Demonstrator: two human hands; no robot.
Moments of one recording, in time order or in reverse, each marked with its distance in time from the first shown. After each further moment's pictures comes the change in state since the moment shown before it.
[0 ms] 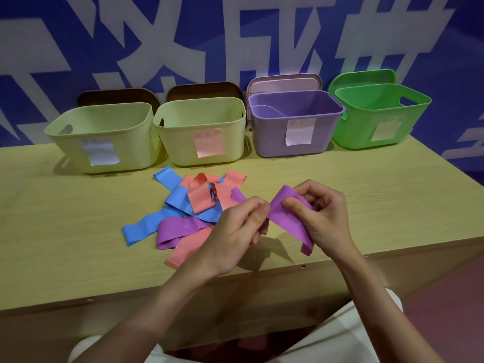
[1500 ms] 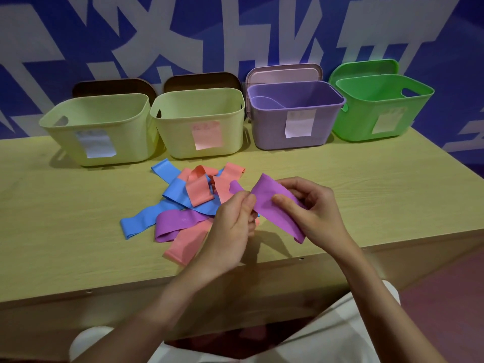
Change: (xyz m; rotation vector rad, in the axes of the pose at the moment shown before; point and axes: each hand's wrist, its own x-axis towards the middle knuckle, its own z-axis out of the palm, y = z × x) left_hand -0.001 -0.007 0.013 -0.174 0.212 -0.118; right_hand -0.003 0.002 0.003 -0.058 -0.139 0.045
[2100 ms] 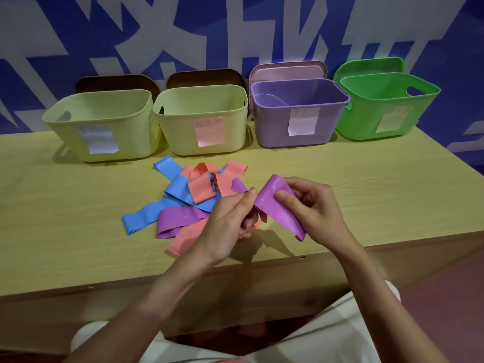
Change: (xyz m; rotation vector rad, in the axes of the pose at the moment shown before) left_hand 0.001 0.013 -0.011 -0.153 -0.115 -0.059; right_hand 0.003 -0.003 0.001 0.036 -0.096 -0.008
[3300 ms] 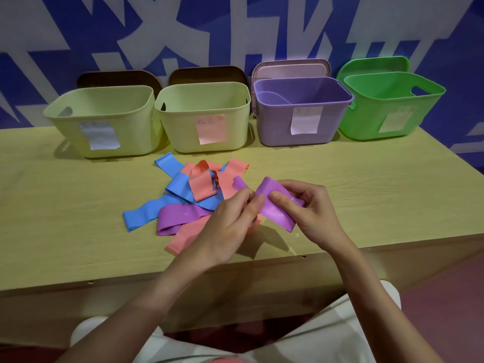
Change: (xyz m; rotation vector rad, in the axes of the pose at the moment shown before) left_hand 0.000 -0.017 -0.011 0.360 -0.004 0.084; right_hand 0.003 0.008 0.005 0.017 0.009 0.067
